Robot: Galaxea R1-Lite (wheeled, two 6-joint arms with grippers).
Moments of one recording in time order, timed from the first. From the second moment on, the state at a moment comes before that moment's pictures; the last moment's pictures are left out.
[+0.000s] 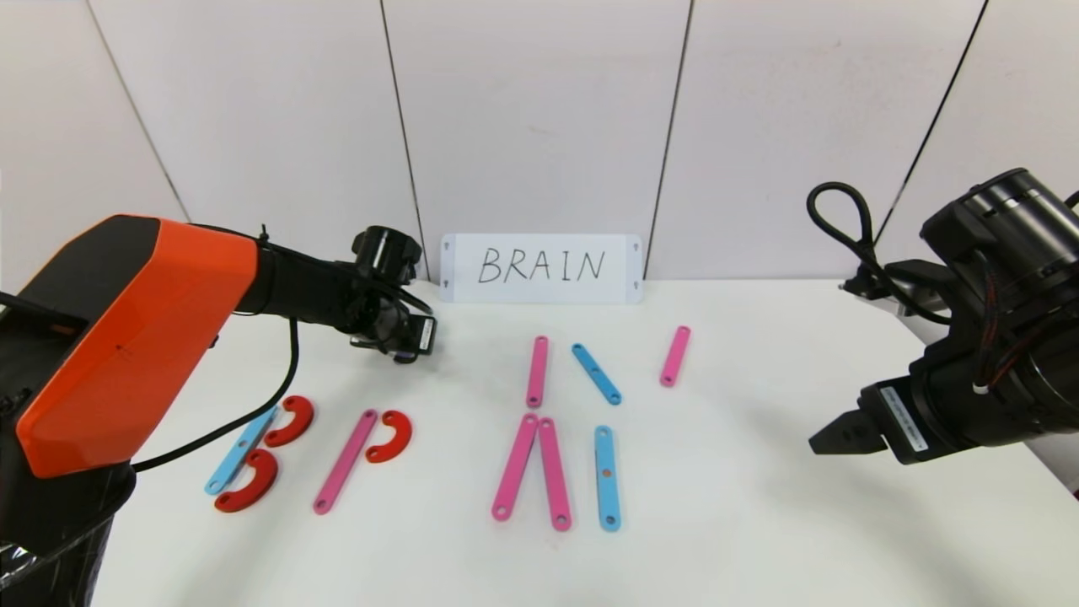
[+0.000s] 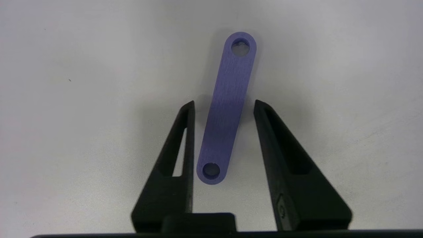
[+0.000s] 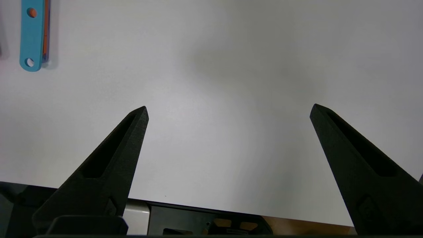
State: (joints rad) left arm -0.26 2.30 -1.67 0.17 0.14 -0.09; right arm 0.36 1.54 -1.20 0.74 -0.12 0.13
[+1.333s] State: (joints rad) left arm -0.42 1.99 -1.51 0.56 0.35 -0.66; right arm 0.40 1.49 -1.19 0.74 -0.12 0.13
